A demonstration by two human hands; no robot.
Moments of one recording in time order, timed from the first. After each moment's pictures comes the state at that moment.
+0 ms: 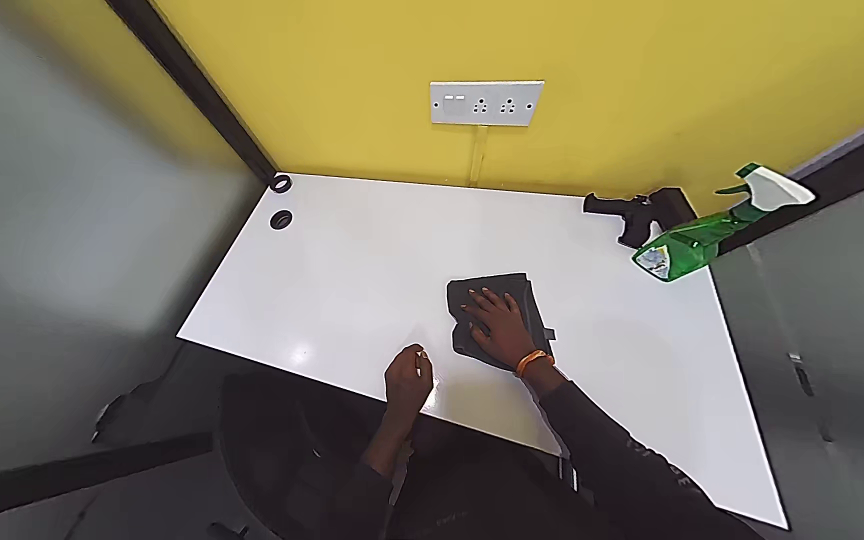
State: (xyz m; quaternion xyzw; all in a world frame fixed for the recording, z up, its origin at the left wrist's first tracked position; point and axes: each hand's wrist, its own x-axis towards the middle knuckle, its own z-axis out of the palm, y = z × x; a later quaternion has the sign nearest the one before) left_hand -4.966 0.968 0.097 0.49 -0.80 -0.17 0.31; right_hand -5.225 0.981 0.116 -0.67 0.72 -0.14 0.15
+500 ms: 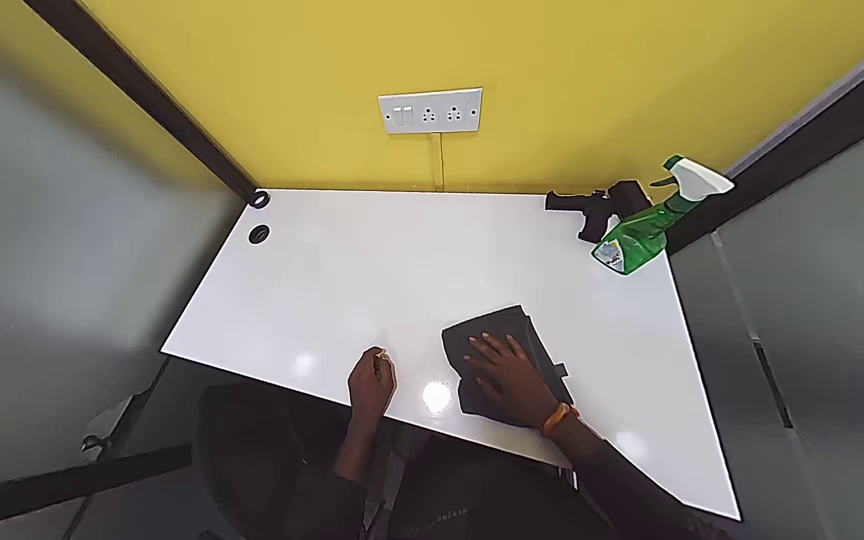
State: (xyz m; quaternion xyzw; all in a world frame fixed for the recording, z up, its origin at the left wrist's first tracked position) left_hand -4.973 0.973 0.099 0.53 -0.78 -0.13 0.30; right_hand -5.265 1.108 0.110 -0.72 0.66 -0.15 0.17
